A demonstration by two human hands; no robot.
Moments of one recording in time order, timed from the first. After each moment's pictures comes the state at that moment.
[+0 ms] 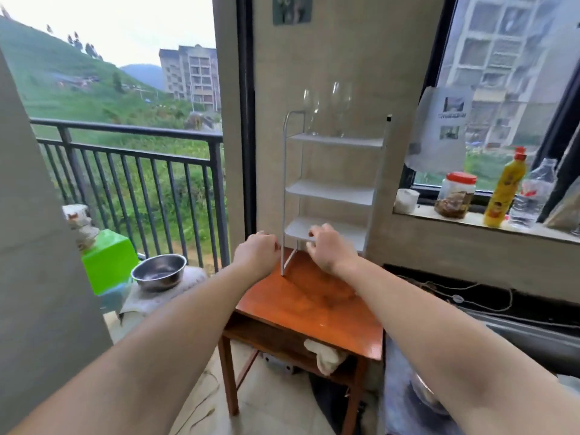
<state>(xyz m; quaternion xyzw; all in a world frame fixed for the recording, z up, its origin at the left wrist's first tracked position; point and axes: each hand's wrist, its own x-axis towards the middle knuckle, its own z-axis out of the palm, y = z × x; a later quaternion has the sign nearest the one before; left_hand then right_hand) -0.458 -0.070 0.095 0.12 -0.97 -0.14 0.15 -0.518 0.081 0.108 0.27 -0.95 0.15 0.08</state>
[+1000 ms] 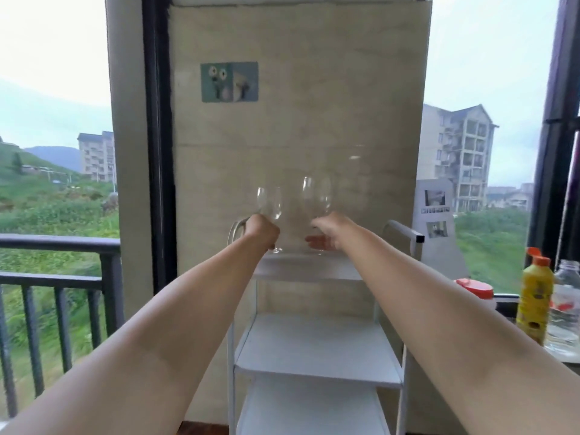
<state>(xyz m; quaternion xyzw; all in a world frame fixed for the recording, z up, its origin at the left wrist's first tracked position) -0.904 -0.138 0.296 0.08 -0.86 -0.47 0.18 -0.906 0.004 0.309 0.03 -0.75 0.66 0.00</state>
